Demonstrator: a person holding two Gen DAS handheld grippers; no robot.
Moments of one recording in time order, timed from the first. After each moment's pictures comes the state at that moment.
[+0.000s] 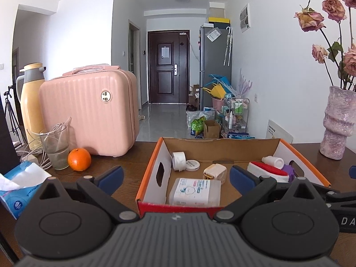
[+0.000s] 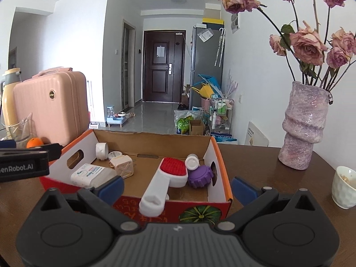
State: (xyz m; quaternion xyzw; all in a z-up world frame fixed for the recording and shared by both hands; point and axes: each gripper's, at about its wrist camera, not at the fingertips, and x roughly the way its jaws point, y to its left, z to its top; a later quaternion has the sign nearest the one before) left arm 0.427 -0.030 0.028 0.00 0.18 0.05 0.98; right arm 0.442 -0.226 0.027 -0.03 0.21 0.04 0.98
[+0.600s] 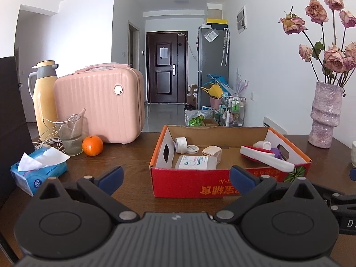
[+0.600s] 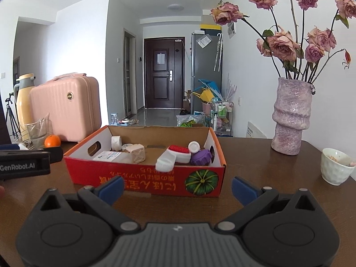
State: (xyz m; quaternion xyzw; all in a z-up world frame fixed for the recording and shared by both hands) left arm 0.350 -0.025 0.024 0.00 0.18 0.04 0.98; right arm 0.355 -0.231 0.013 -0.01 0.19 0.05 0.98
